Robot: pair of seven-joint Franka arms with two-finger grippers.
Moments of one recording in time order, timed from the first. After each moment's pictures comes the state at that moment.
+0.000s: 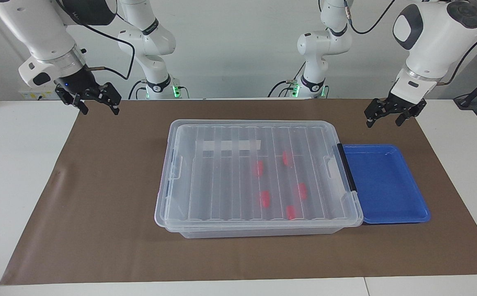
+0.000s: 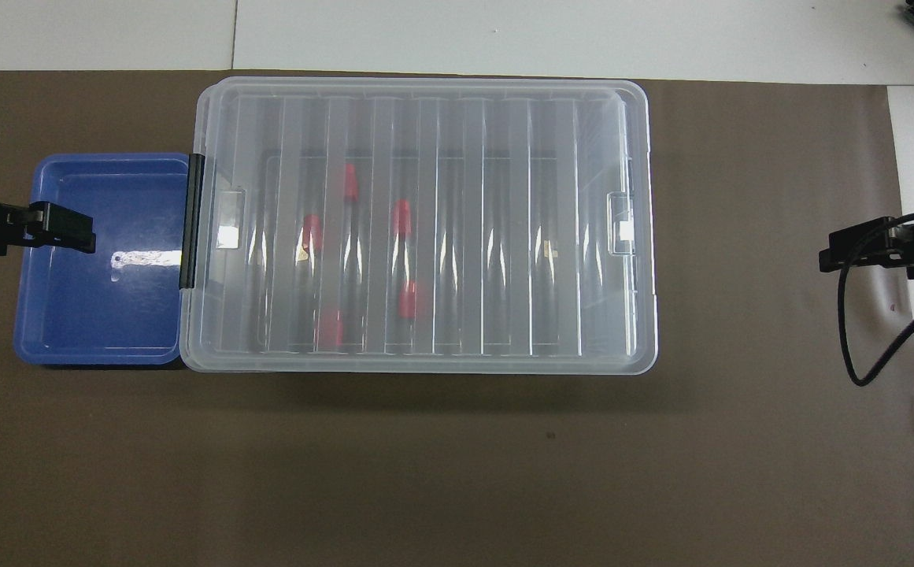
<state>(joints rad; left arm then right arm) 0.04 0.02 -0.09 -1.63 0.01 1.66 -0.02 -0.05 0.00 0.01 -1.58 0.05 1.54 0.05</state>
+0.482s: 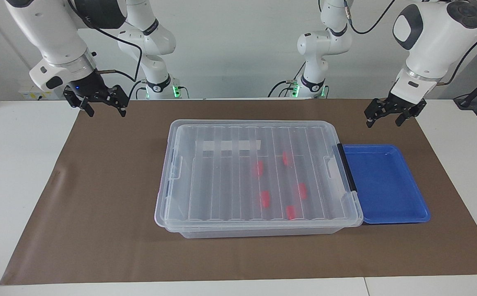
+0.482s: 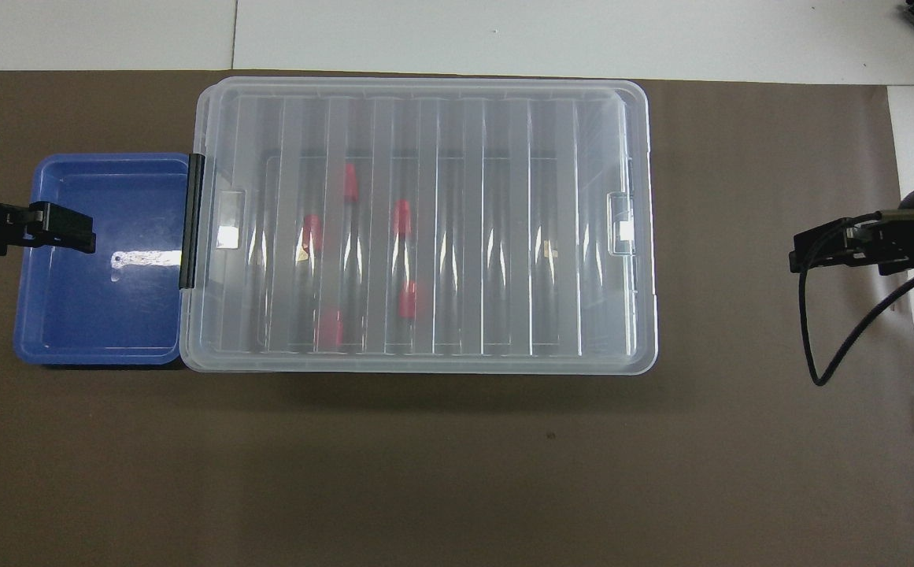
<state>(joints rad) 0.04 0.02 -0.09 -1.63 0.01 1.66 -0.02 0.00 0.01 0.02 -1.57 0.01 1.54 0.07</state>
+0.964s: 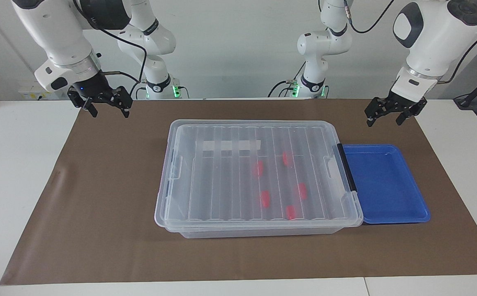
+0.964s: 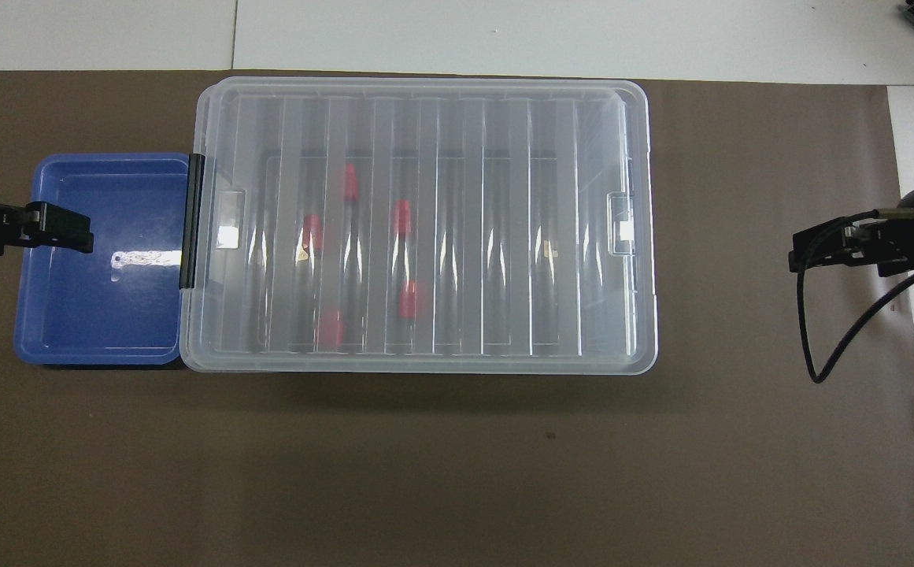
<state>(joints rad) 0.04 0.02 -0.09 -1.63 0.01 1.66 -0.02 0.01 0.01 0.01 -1.57 0.01 1.54 0.09</state>
